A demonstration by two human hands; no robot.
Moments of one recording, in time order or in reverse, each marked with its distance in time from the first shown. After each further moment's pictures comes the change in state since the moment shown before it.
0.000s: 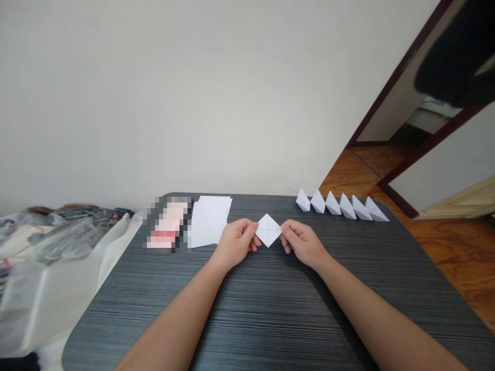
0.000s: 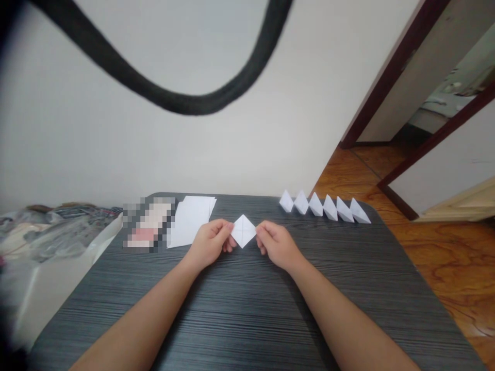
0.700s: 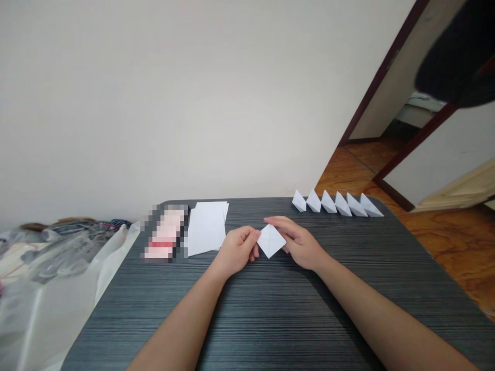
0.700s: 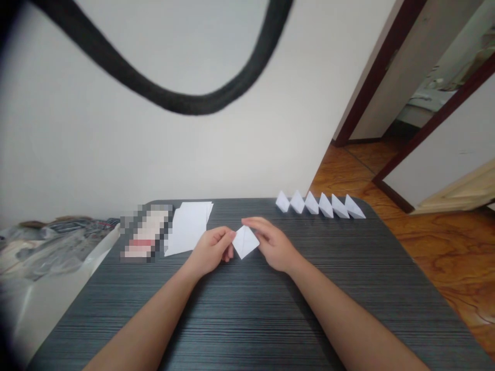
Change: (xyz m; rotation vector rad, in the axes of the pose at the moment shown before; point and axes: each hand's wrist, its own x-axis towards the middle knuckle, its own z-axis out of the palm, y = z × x) left_hand -0.004 0.008 0.000 0.116 -0.125 0.010; right_hand 0.002 0.001 0.001 0.072 -0.037 -0.207
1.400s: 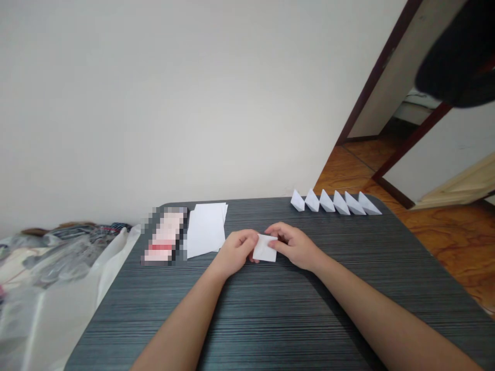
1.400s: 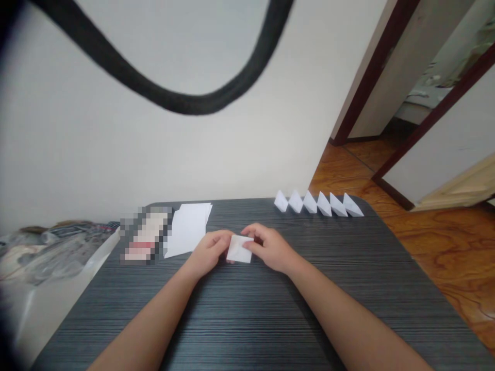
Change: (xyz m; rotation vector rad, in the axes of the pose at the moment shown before) left_hand 0.002 -0.006 -0.001 -0.208 -0.154 0.023; right_hand 0.000 0.001 0.003 -0.138 -0.068 0.113
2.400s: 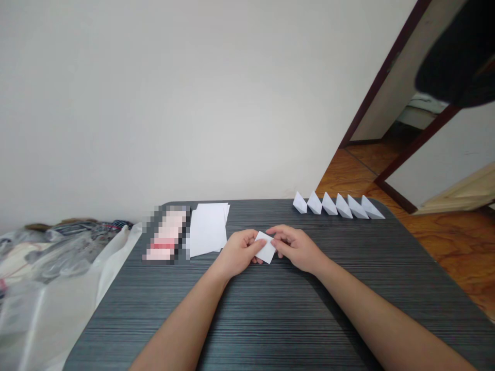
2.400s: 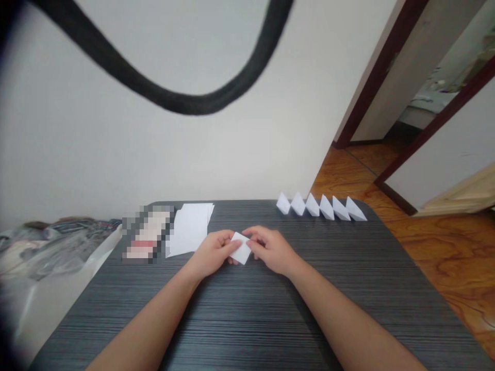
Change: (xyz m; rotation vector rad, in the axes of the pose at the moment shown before) left_hand 0.002 -0.005 0.002 0.056 0.013 -0.050; right_hand -0.001 0.001 0.003 0.060 -0.043 0.027
